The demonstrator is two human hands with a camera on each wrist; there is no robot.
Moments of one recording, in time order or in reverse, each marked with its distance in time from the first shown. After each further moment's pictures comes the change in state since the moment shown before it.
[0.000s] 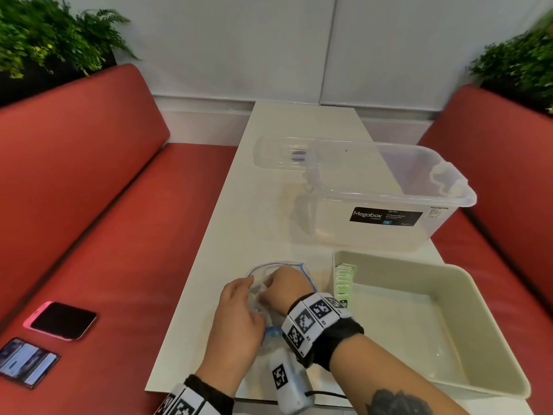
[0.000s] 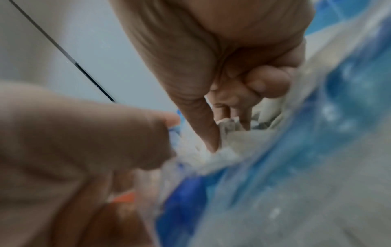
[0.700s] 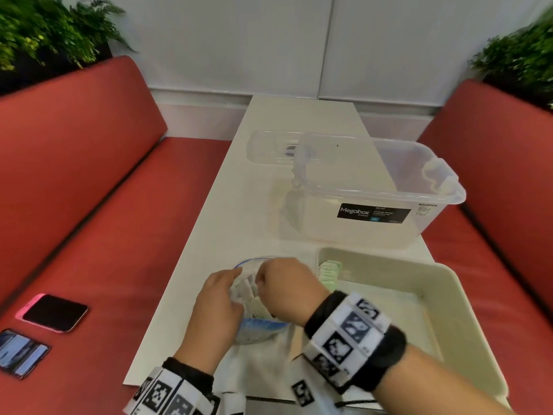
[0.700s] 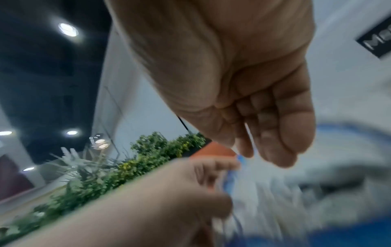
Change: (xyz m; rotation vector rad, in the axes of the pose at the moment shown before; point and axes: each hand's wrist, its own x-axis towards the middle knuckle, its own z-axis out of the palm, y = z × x) left_hand 0.014 0.007 0.005 0.083 0.006 -0.014; right_hand -0.054 0.008 -0.050 -0.228 0.067 -0.315
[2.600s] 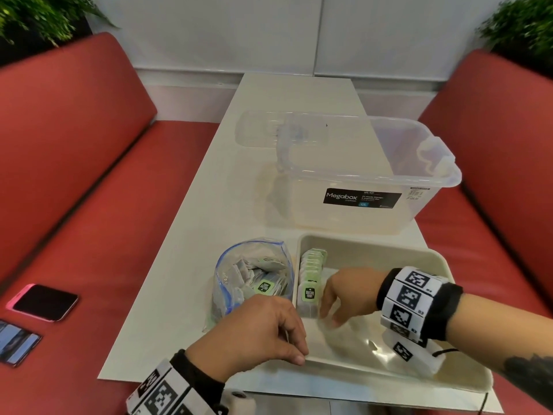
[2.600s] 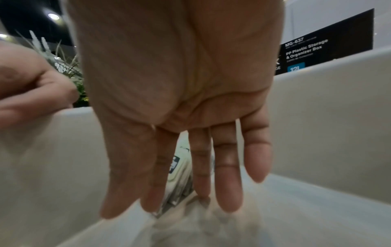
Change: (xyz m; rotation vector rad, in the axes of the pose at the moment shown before) left_hand -0.015 0.064 0.031 -0.149 -0.770 0.289; right_hand -0.009 0.154 0.000 -0.267 -0.571 -0.060
